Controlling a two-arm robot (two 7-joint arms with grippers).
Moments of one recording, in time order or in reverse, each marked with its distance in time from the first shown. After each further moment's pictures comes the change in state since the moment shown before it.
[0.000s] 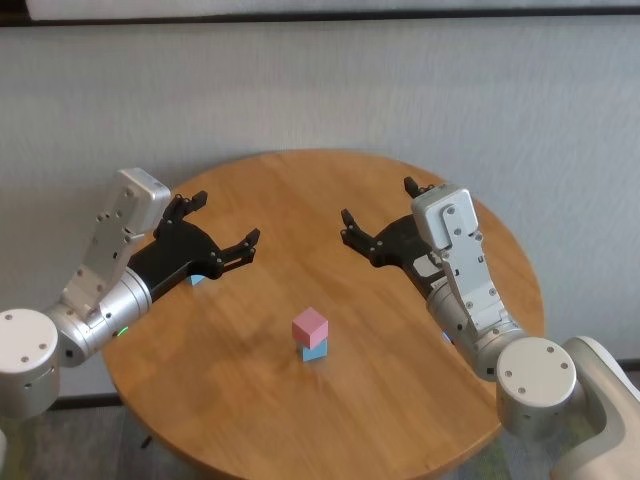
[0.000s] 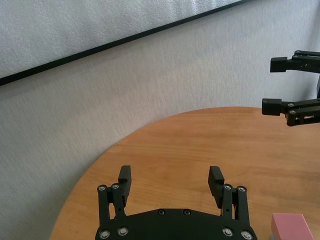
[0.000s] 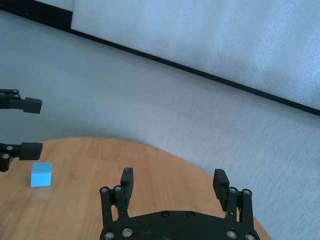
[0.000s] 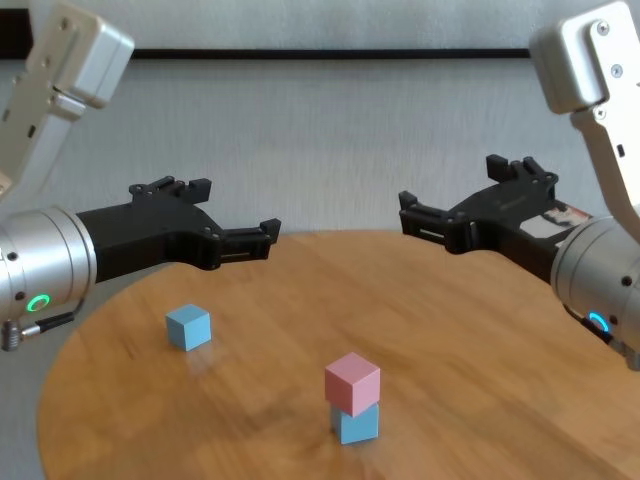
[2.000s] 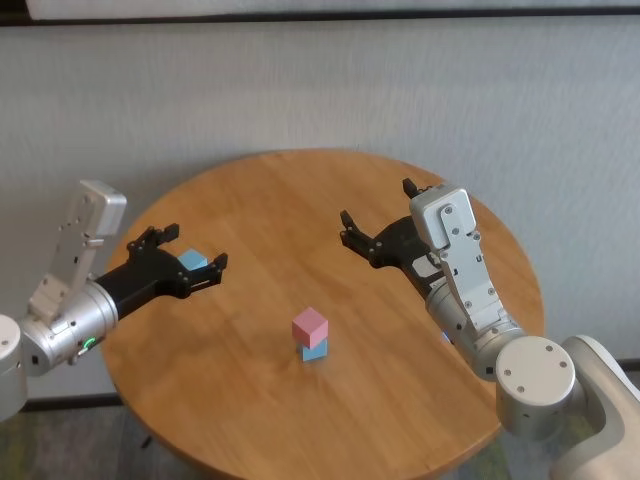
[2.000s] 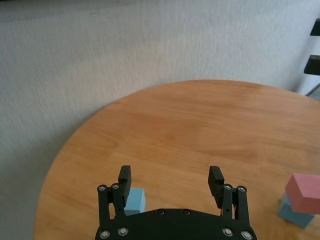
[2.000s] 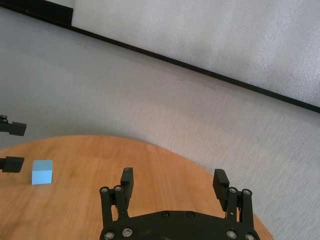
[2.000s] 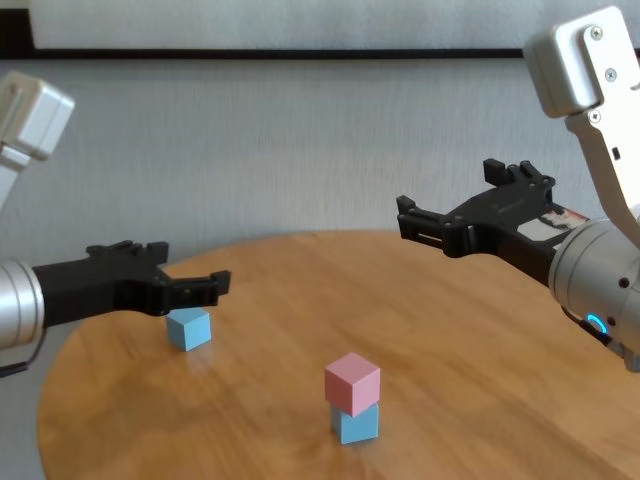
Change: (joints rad) left arm -0.039 -0.015 -0.068 0.182 -0.084 0.036 -0.147; right arm 0.003 -0.004 0.001 0.009 -0.013 -0.012 -0.011
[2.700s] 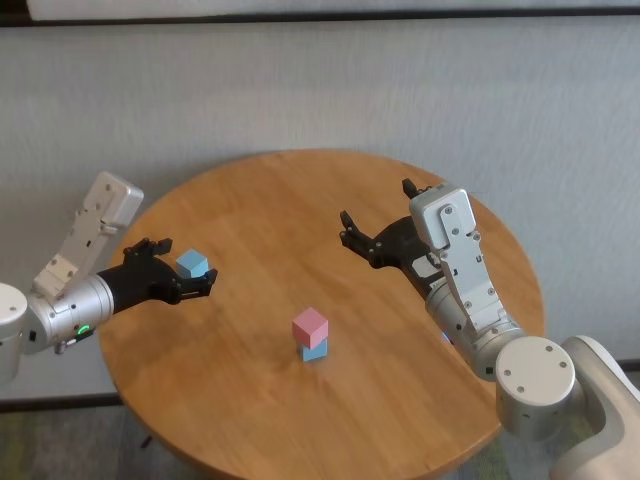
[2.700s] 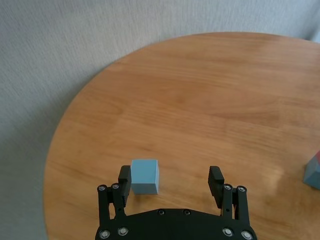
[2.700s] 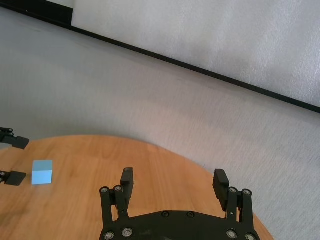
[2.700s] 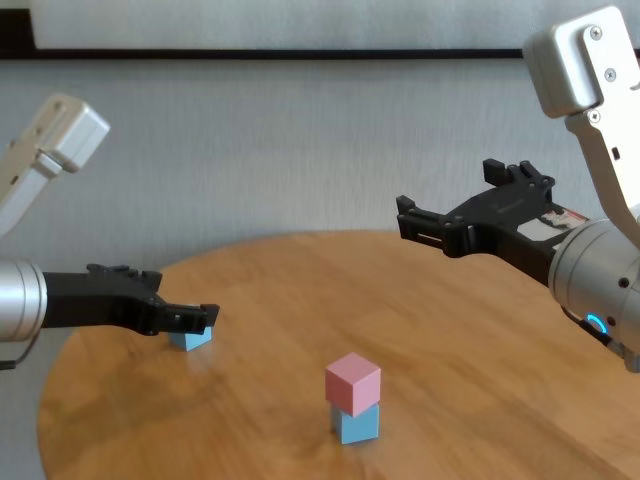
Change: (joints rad) left arm -0.103 0.010 0.050 0.101 0.062 0.132 -0.033; right arm 0.000 0.000 0.000 0.000 0.000 0.000 0.000
